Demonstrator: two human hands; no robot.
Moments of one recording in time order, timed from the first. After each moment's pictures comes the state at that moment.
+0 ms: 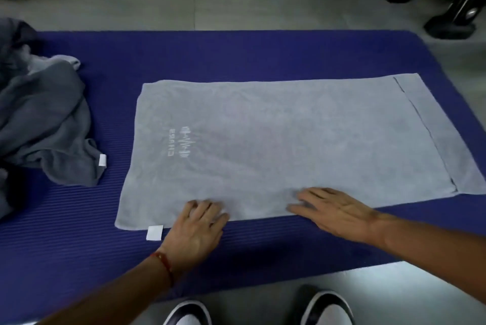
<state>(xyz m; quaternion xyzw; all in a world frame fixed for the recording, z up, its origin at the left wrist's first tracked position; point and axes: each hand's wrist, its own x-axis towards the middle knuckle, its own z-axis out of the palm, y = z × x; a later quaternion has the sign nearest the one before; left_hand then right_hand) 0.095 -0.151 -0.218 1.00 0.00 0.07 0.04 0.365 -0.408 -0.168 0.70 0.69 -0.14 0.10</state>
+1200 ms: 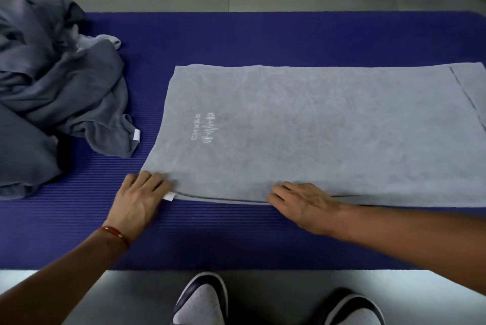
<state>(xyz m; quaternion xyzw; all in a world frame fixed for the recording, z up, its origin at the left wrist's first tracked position) 0.005 -0.057 -0.189 0.98 0.19 -0.03 -0.05 0.301 -0.320 -0.187 0.64 0.76 -0.09 0.03</state>
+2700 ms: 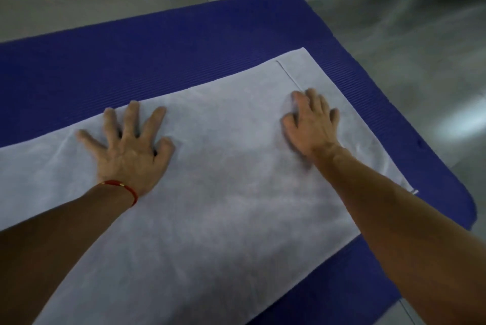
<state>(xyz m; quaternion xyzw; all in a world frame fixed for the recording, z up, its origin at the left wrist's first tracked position) 0.523 -0.149 -0.250 0.98 0.21 -0.05 0.02 0.700 -0.463 -0.231 0.99 0.12 -0.05 -0.07</state>
